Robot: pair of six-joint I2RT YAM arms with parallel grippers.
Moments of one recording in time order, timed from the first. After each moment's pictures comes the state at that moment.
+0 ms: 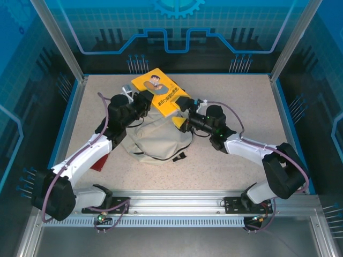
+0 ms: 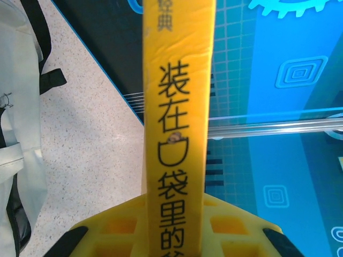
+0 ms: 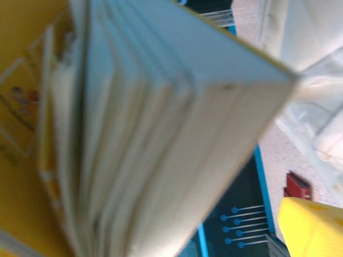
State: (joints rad) left arm -0.38 1.24 0.88 0.23 0.13 -1.39; right arm 0.59 1.47 0.79 0.65 -0.39 1.69
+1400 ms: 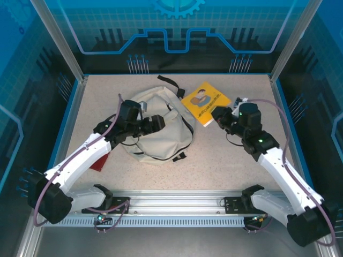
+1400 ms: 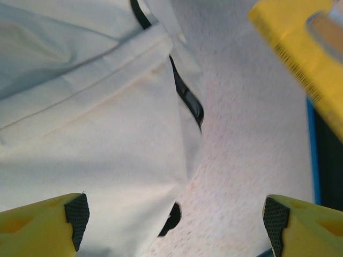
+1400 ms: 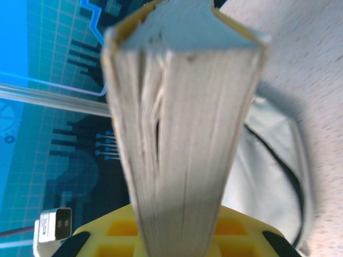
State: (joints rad) left arm -0.51 1.22 1.03 -0.58 0.18 -0.73; right arm 0.32 0.95 0.86 -0.31 -0.21 1.05
